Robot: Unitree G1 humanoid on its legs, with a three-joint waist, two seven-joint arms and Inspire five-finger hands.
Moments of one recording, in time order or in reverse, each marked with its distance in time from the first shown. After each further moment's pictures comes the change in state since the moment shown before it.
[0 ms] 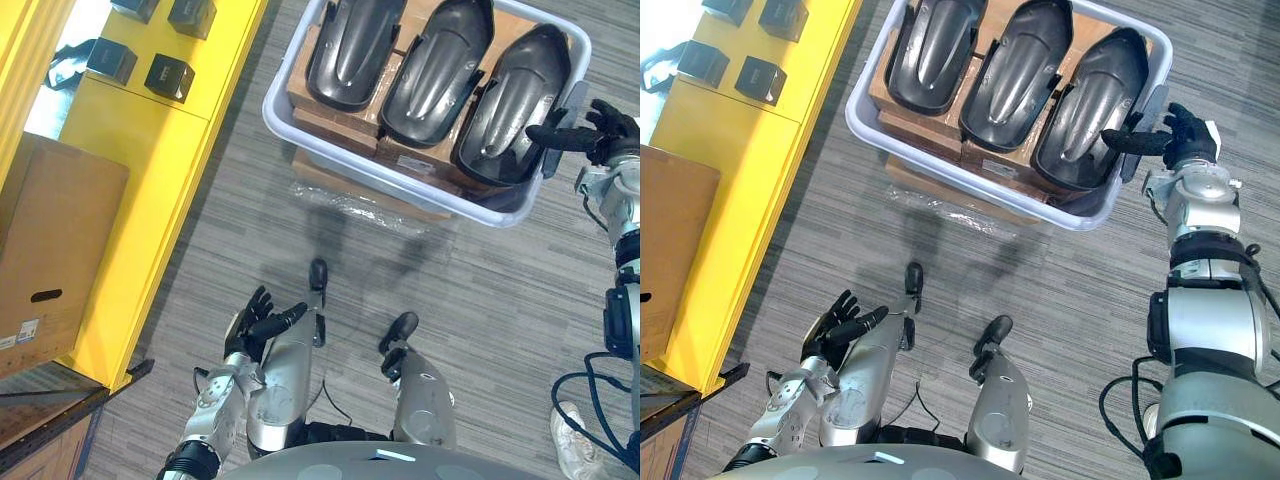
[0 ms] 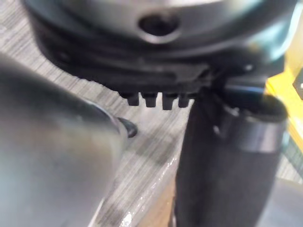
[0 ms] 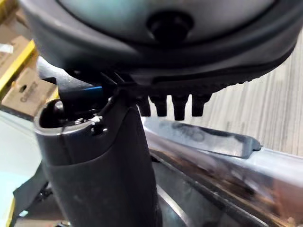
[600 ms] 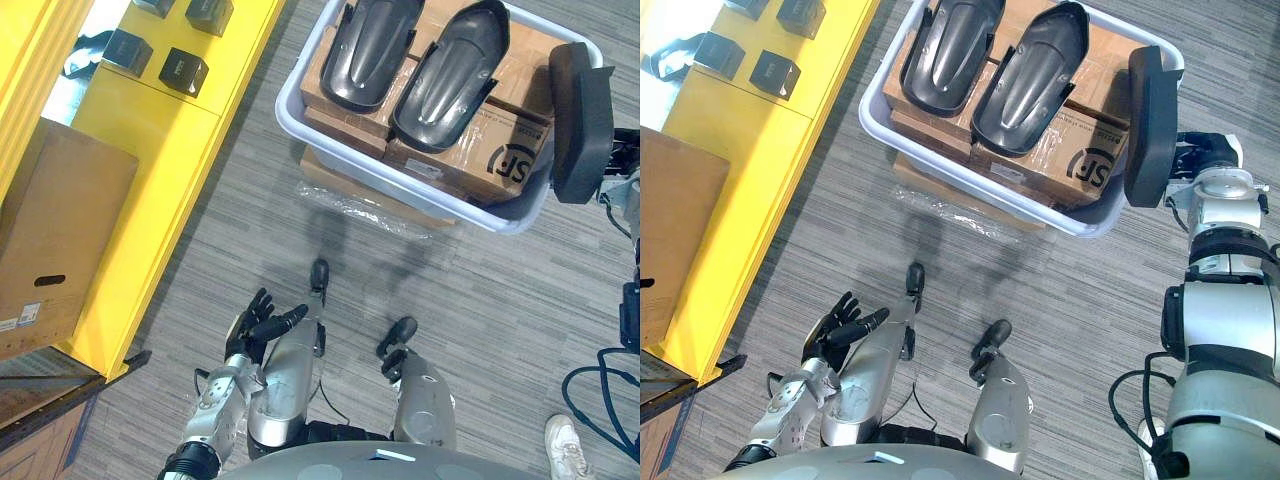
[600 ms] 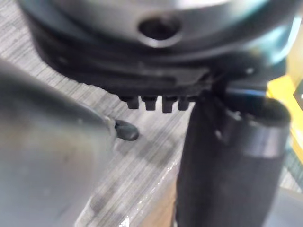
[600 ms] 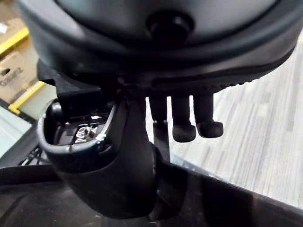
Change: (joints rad) left arm 0.007 0.003 0.001 -0.002 0.001 0.003 0.003; right arm -0.009 -0.041 -0.041 0.075 -0.149 0.111 -0.043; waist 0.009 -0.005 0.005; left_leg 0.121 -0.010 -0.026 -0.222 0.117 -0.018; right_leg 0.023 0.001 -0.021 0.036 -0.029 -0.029
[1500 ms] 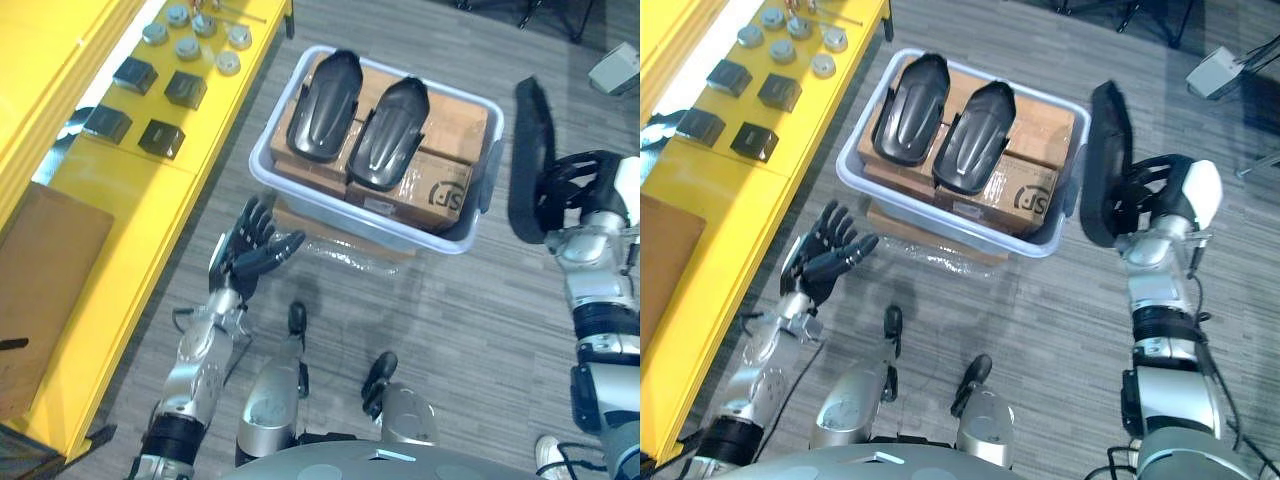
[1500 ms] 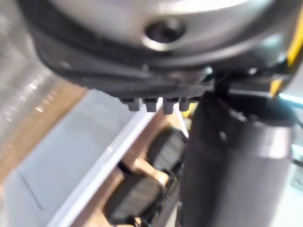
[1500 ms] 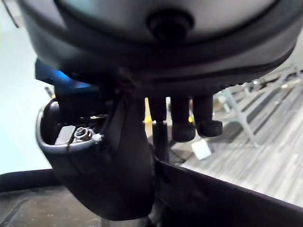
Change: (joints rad) left arm -0.106 0.087 0.096 -0.537 -0.073 0.100 -0.112; right arm 0.503 0.254 -0.133 -0.545 -0.465 -0.158 -0.377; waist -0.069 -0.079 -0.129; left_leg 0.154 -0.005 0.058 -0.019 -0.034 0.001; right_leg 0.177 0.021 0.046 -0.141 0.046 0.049
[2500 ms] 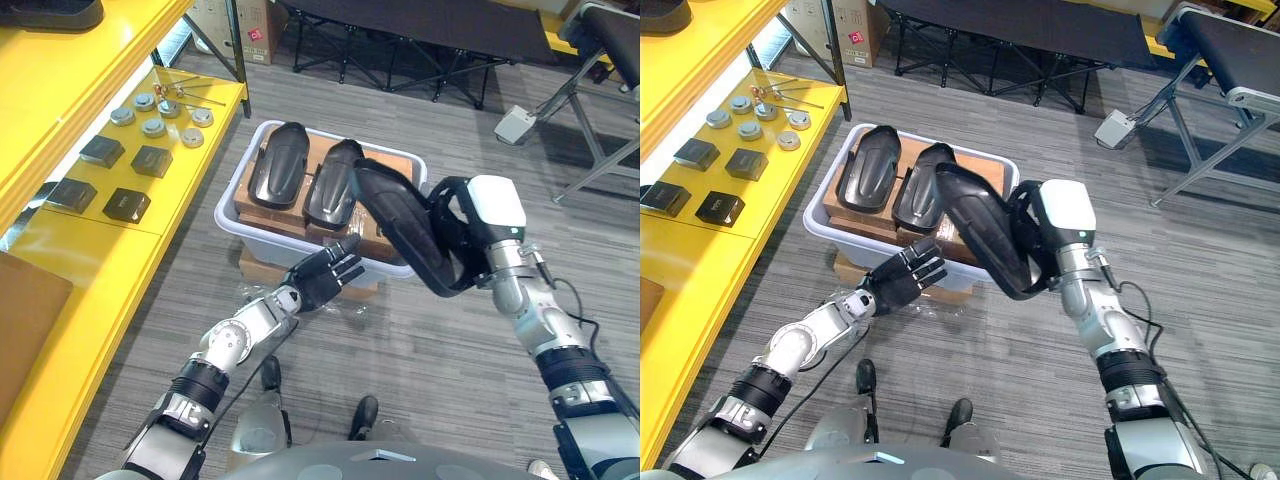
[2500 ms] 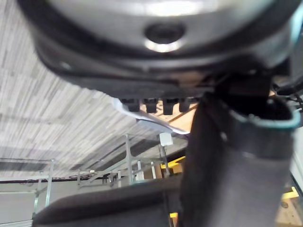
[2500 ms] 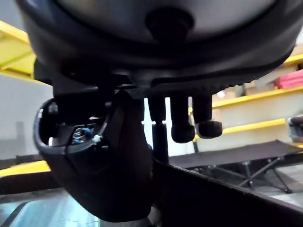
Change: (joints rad) left arm -0.239 -0.025 -0.224 0.248 -0.642 0.486 0.084; right arm 0.219 0.098 0.205 -0.216 -0.487 -0.354 0.004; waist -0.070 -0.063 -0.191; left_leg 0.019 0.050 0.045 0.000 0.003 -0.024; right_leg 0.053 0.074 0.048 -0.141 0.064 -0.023
